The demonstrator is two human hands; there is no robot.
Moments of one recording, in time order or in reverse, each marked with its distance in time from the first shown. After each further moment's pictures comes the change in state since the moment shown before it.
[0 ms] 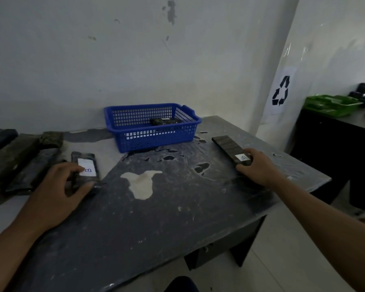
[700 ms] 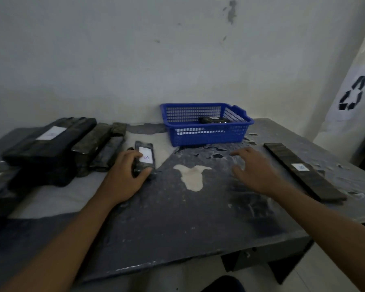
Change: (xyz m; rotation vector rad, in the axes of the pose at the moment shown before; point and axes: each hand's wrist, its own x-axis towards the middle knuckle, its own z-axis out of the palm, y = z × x) left_hand -0.002 -0.004 0.003 -0.016 0.063 -0.013; right_hand -0.040 -0.132 0.070 -0.176 -0.103 -0.418
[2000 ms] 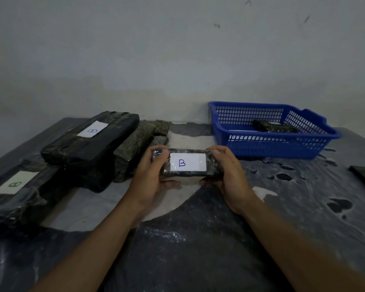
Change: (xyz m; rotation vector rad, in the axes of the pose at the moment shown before) left_hand 0.027 -0.018 -0.011 -1.118 0.170 -0.382; right_hand 0.074 -0.164 0.110 1.509 -0.167 0.042
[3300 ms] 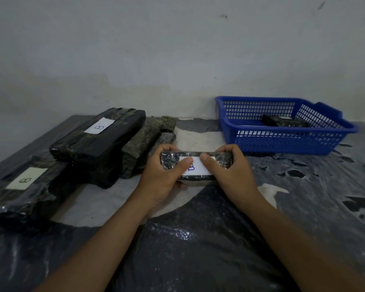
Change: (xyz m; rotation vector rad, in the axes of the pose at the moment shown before) left_hand -0.005 -0.001 0.004 0.216 0.007 0.049; right_hand -0.007 0.007 0.002 -0.504 0.132 -0.171
